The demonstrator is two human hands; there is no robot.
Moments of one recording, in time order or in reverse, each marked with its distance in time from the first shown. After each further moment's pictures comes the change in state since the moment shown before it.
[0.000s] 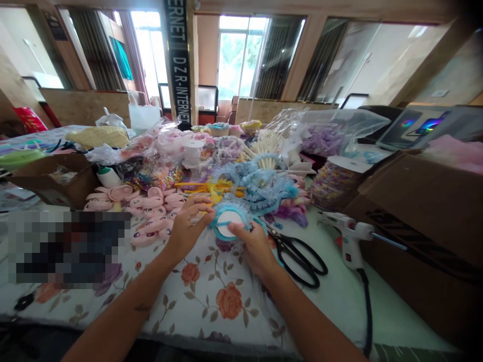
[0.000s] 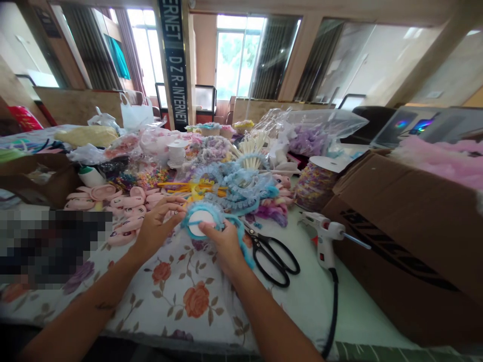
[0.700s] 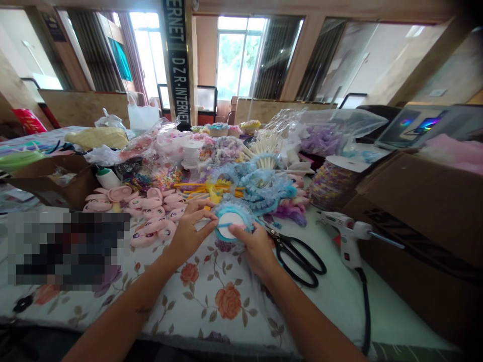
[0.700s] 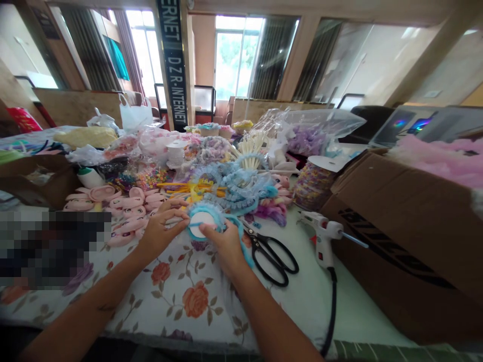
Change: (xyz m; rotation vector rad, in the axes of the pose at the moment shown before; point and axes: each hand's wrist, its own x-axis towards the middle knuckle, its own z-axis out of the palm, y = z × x) left_hand -0.004 0.000 0.007 0.048 -0.065 0.029; right_hand -0.004 -0.002 -0.005 -0.054 -0.005 -0.019
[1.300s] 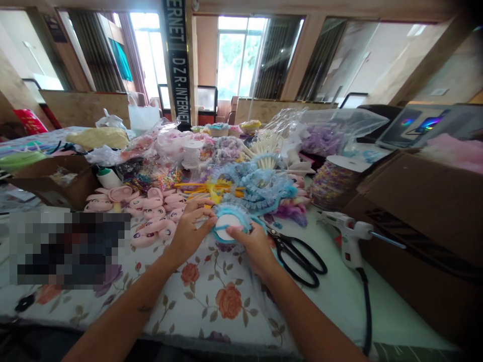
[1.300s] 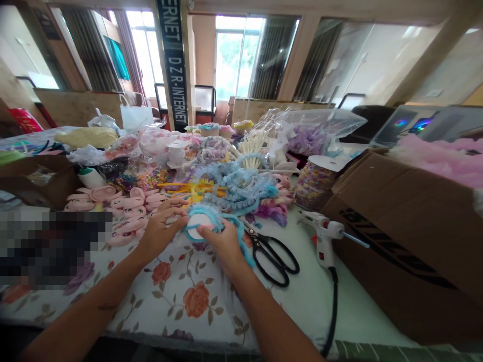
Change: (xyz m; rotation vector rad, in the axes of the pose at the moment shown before) left_hand 0.002 -0.001 -0.001 0.051 0.024 -0.006; right_hand -0.001 -0.005 0.004 -0.070 -0.047 -0.002
